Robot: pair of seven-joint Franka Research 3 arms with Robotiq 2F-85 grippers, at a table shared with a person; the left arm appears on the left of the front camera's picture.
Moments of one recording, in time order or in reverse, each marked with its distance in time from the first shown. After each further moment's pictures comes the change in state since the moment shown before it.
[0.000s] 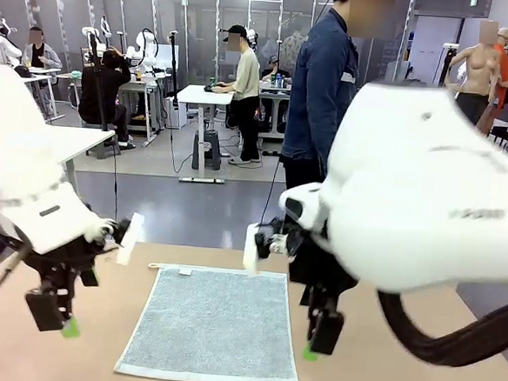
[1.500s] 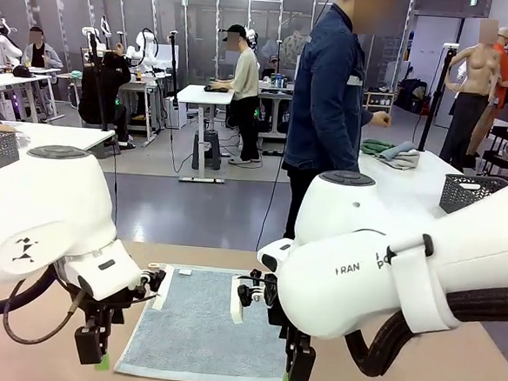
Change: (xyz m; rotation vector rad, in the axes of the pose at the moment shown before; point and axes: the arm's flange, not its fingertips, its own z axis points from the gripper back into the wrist) left arm 0.014 0.026 -0.101 -0.073 0.058 -0.011; right arm 0.001 -0.037 -0.103 0.031 0.006 0.069
